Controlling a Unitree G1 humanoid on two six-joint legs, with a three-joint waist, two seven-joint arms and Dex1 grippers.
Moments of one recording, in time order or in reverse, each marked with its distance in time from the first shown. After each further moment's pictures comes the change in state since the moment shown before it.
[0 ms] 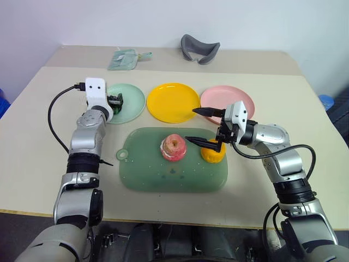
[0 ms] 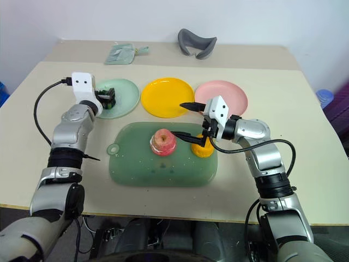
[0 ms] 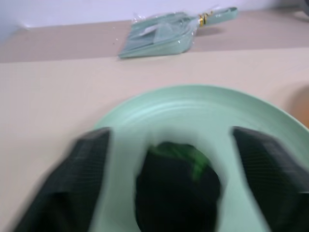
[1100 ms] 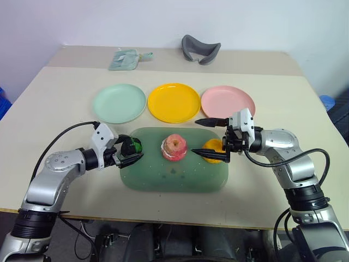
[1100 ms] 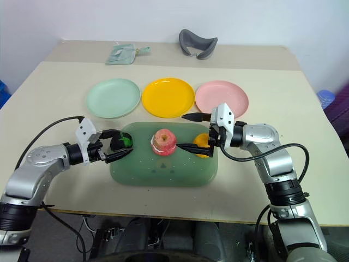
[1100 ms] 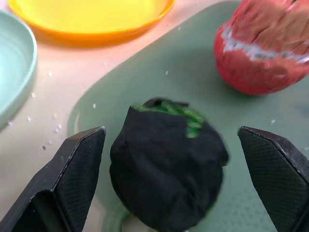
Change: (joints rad) left arm 0.601 0.357 -0.131 -0.704 -0.260 0.142 -0.753; right arm 0.065 -0.085 -0.006 -0.083 0.085 0.079 0.104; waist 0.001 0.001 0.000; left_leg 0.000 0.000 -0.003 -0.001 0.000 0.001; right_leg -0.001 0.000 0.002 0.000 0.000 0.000
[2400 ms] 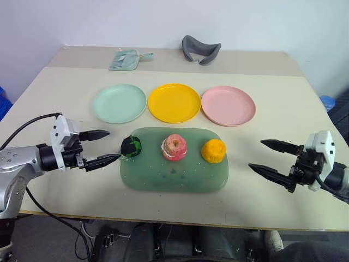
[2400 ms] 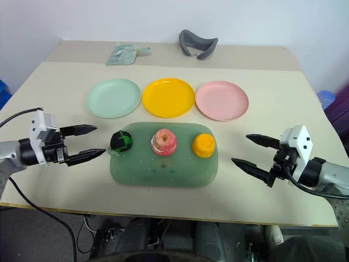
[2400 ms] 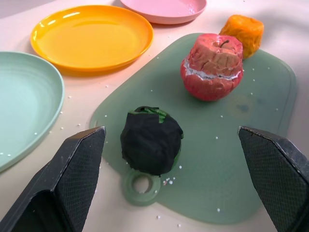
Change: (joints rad) left arm 0.098 0.184 0.260 -0.056 -0.233 -0.001 -0.257; right arm 0.604 -0.263 -0.549 -0.372 0.247 0.293 -0.155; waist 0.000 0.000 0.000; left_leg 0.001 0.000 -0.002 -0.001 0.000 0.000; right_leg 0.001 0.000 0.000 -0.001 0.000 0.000
